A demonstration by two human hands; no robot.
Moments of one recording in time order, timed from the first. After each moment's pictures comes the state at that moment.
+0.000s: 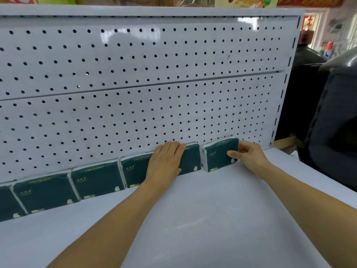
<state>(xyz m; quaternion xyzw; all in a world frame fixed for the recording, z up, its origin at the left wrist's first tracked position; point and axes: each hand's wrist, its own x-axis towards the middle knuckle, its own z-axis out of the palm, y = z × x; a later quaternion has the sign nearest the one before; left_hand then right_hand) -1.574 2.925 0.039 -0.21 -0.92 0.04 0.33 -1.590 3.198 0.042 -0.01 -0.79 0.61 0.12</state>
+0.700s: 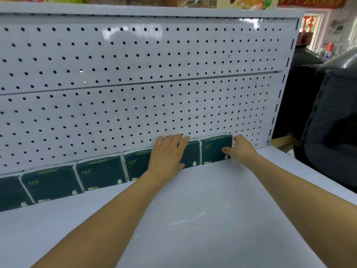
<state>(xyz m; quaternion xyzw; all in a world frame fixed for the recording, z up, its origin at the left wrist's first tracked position) -1.563 2.931 0.055 -0.19 -0.94 0.11 0.27 -1.589 3.174 0.063 -0.10 -0.92 0.38 0.07</state>
